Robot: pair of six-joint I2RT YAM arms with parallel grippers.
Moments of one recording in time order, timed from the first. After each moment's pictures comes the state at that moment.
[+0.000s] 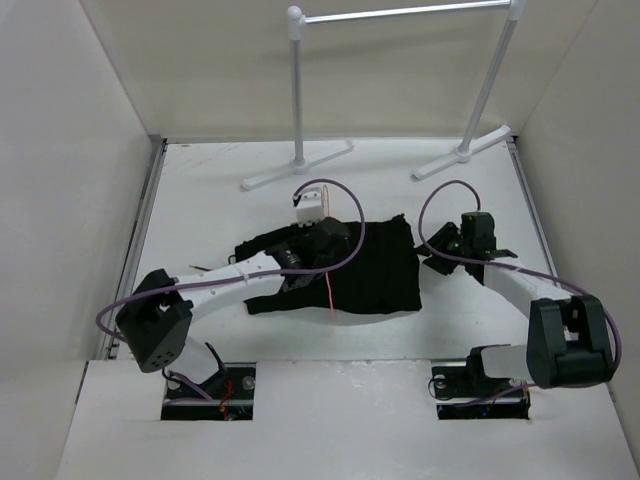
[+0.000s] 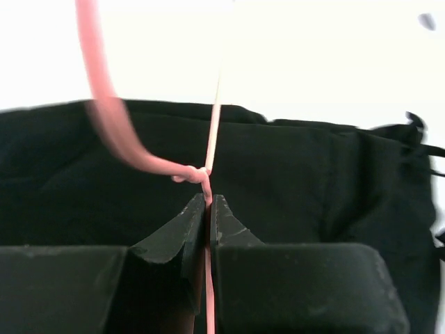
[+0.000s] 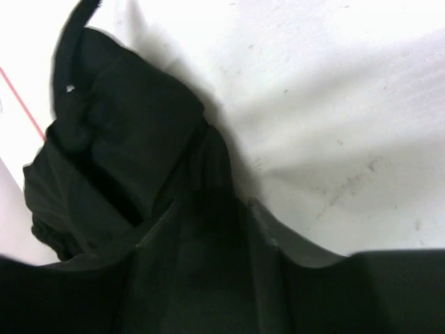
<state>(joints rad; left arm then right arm) -0.93 1.47 0.95 -0.17 -0.75 -0.78 0.08 1.33 0.60 -0.11 -0.25 0.90</state>
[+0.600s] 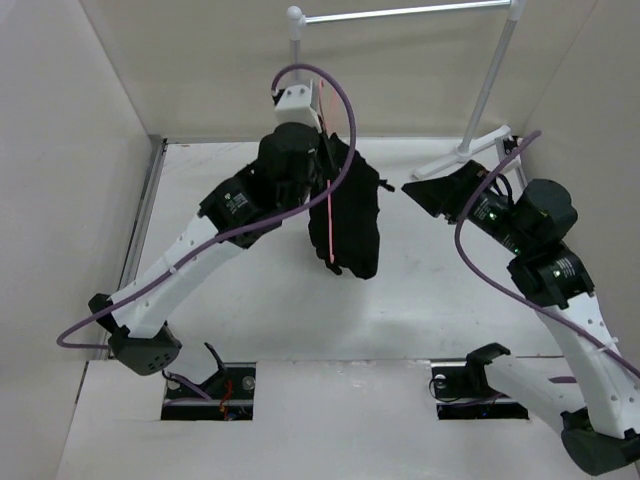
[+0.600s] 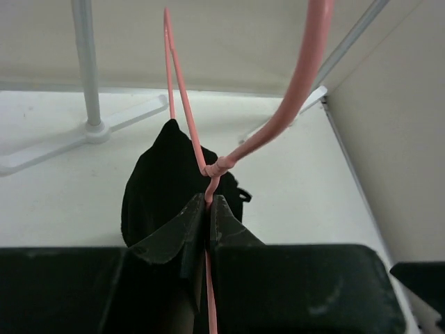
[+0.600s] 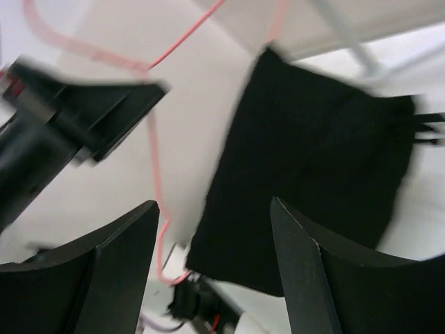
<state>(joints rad) -0.93 1.44 1.82 -0.60 -0.61 -0.46 0.34 0.86 1.15 -0.29 -0.36 0.82</state>
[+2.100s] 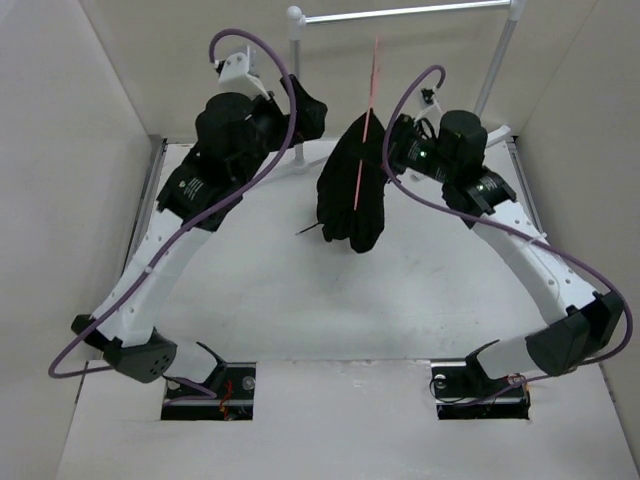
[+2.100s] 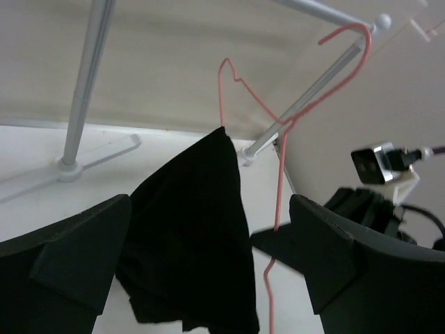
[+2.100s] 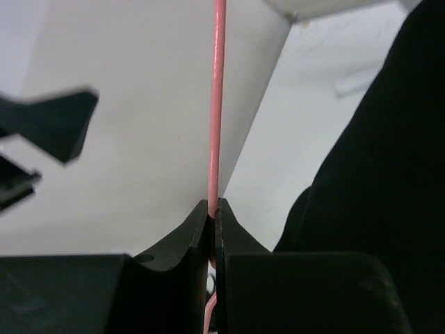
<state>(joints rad) -0.65 1.41 1.88 -0.54 -0.27 -0.53 0.48 1.39 1.47 -0.17 -0.39 0.88</state>
